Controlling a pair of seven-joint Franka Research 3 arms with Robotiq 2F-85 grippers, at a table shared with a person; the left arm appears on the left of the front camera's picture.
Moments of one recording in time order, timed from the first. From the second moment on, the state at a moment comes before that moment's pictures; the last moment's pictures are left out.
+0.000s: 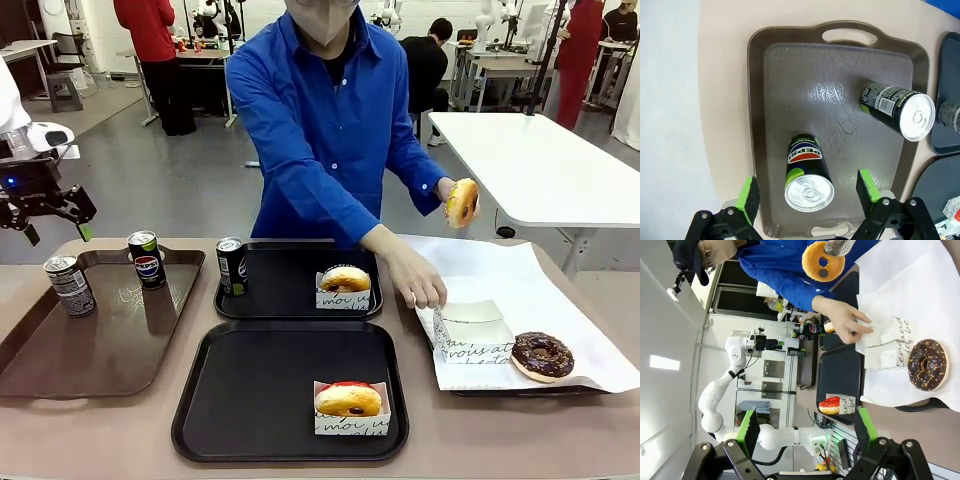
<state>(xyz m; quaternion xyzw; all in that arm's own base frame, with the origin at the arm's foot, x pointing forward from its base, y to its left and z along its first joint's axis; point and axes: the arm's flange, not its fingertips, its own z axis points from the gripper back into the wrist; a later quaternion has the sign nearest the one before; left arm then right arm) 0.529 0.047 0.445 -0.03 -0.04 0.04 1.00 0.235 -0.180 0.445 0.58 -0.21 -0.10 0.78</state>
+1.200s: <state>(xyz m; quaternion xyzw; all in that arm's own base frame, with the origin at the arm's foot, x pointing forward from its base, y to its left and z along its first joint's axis) 0.521 0.048 0.428 -0.03 -0.01 0.03 1.00 0.235 -0.180 0.445 0.58 -0.21 -0.10 0.78</state>
